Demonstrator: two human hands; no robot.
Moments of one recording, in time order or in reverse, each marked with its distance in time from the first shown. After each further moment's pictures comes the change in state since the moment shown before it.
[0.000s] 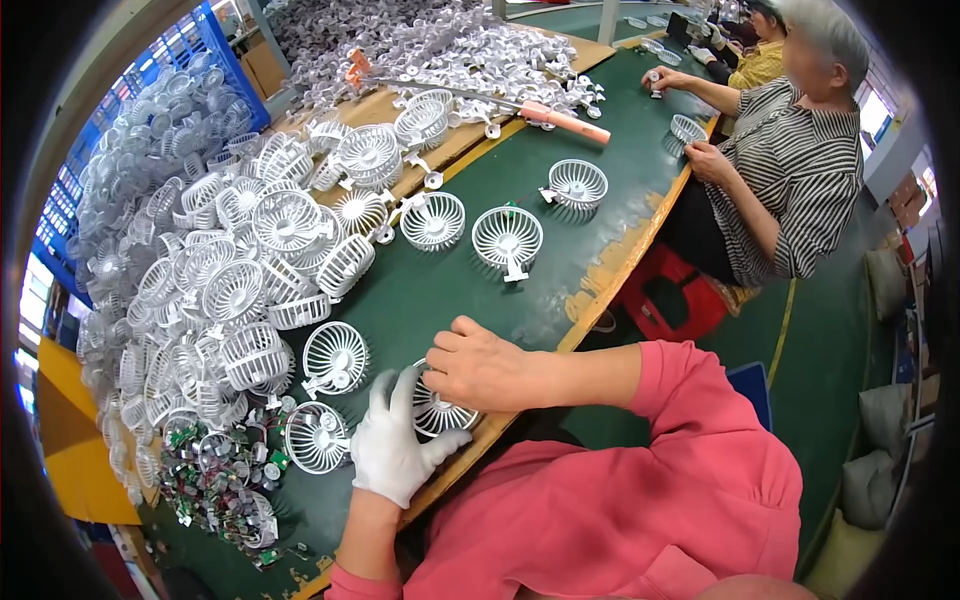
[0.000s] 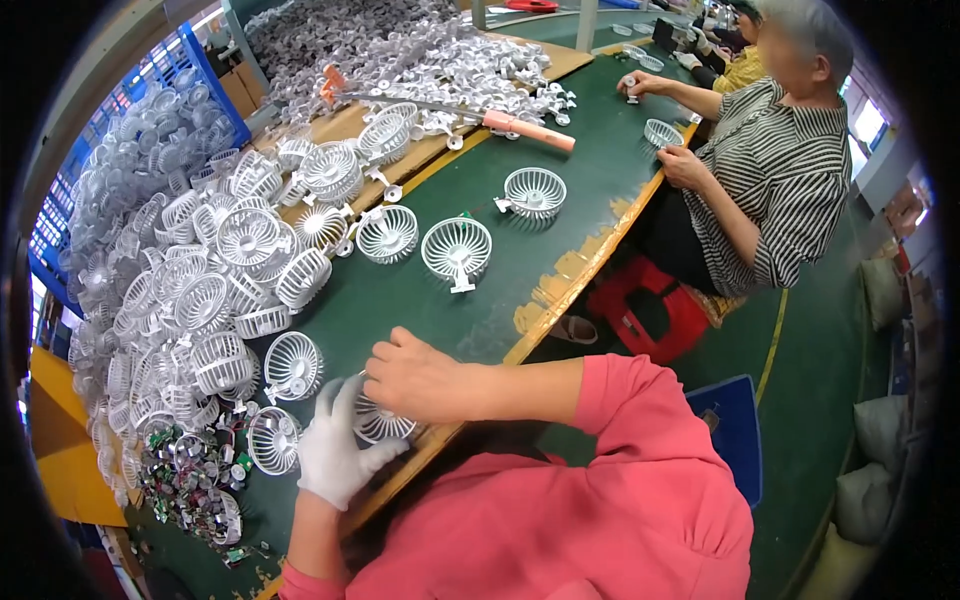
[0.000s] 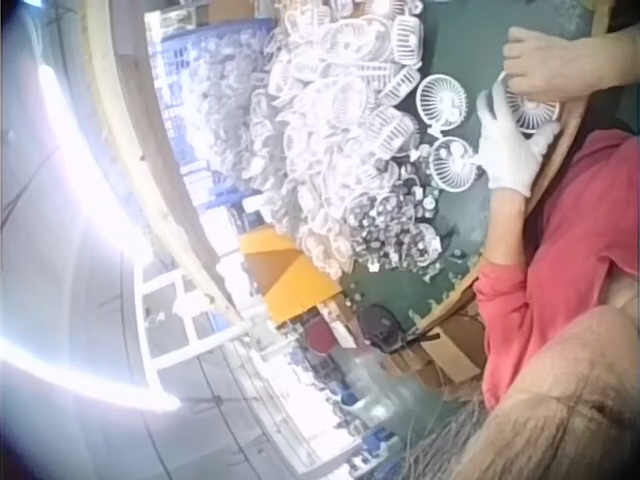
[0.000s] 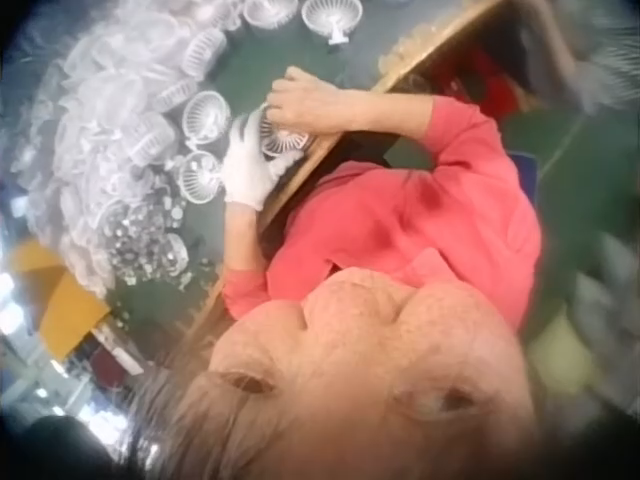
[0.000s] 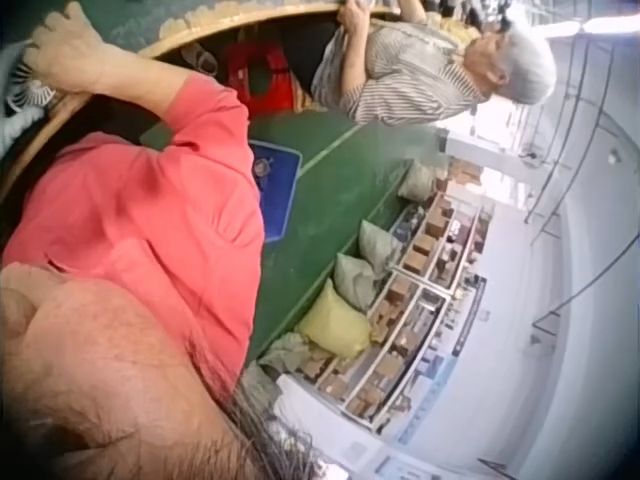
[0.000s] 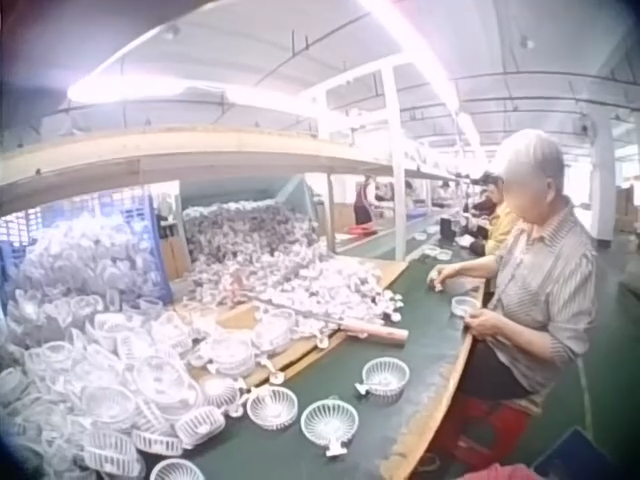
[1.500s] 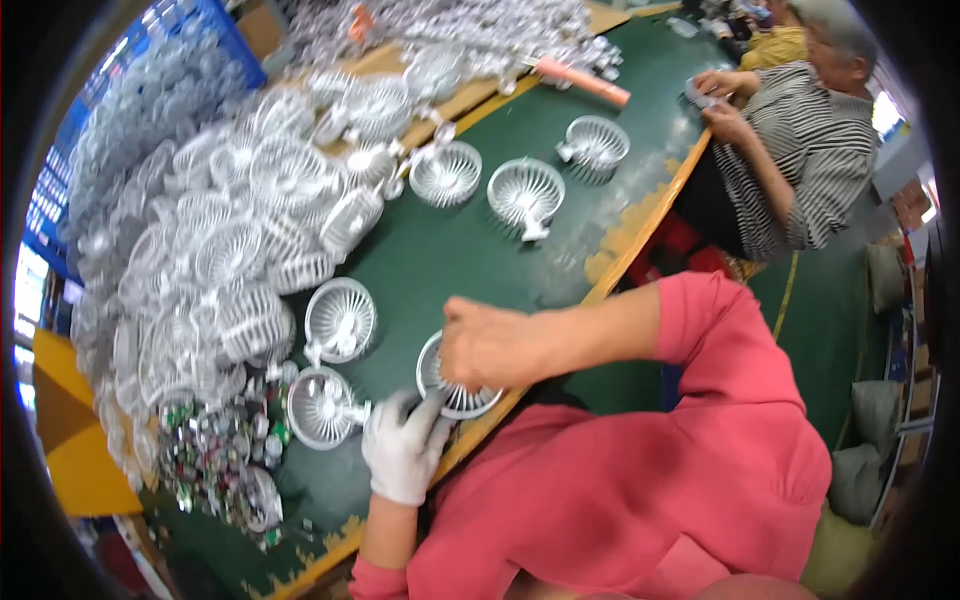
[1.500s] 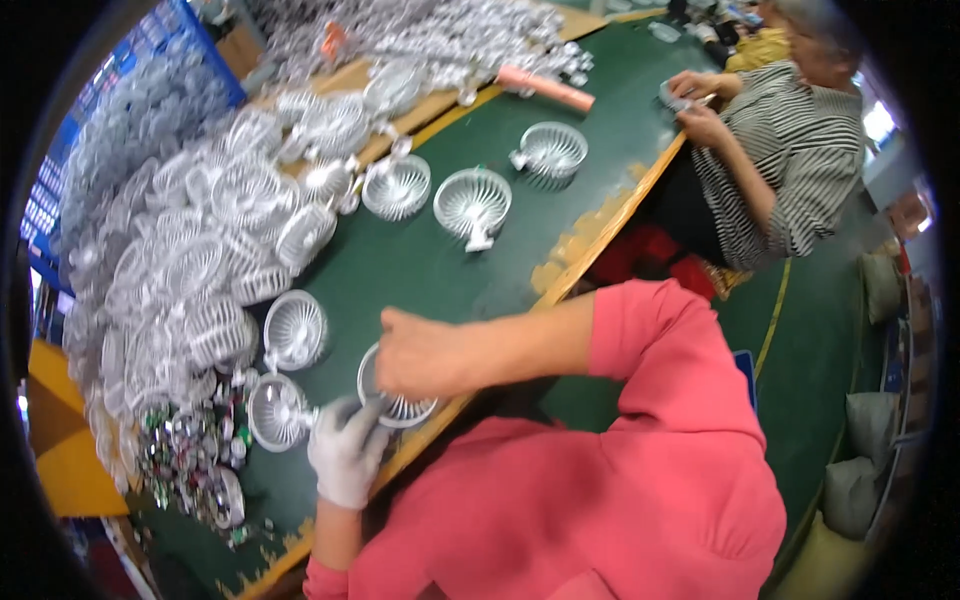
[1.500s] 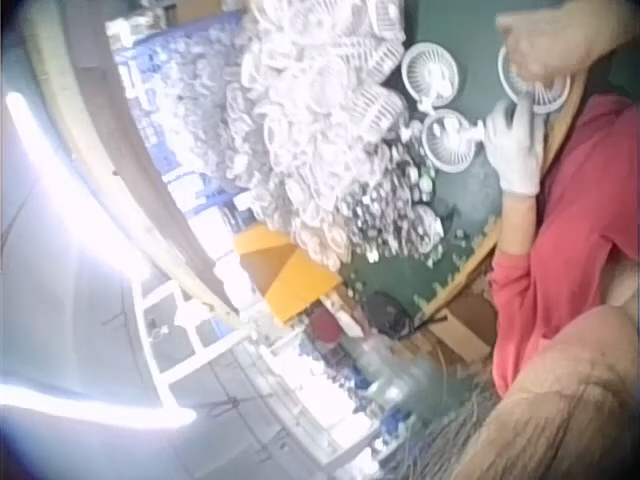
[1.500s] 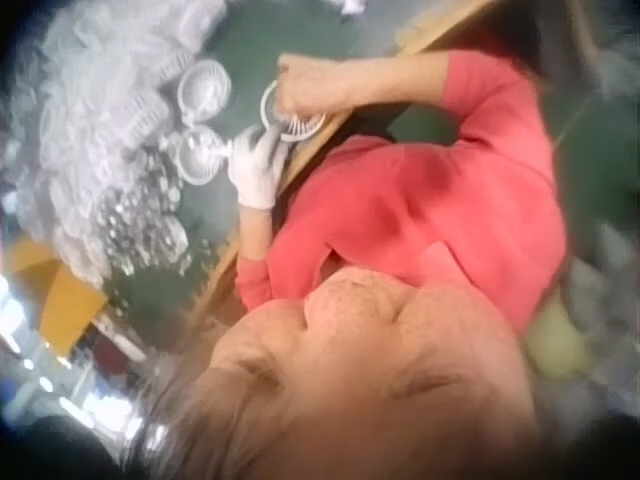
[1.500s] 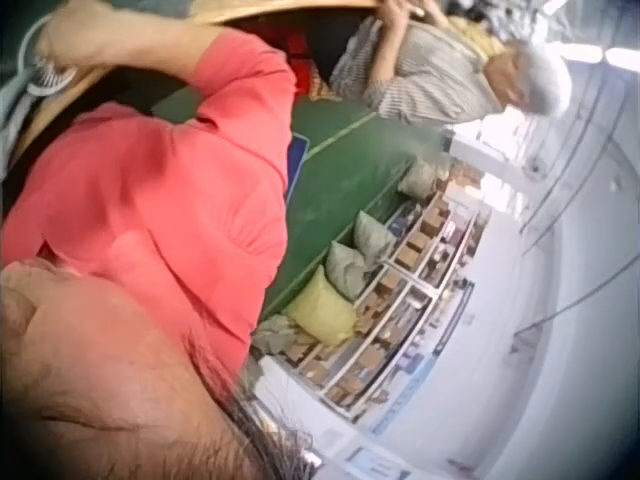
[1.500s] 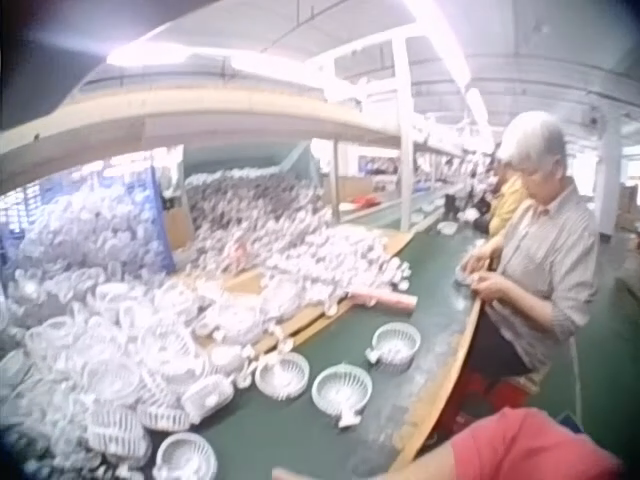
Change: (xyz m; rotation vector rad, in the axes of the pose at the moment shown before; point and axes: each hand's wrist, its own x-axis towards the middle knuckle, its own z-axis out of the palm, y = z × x) left_hand -0.038 -0.038 0.029 0.027 0.278 0.235; right_hand 0.024 -0.006 -0.004 0.116 -0.615 -0.151
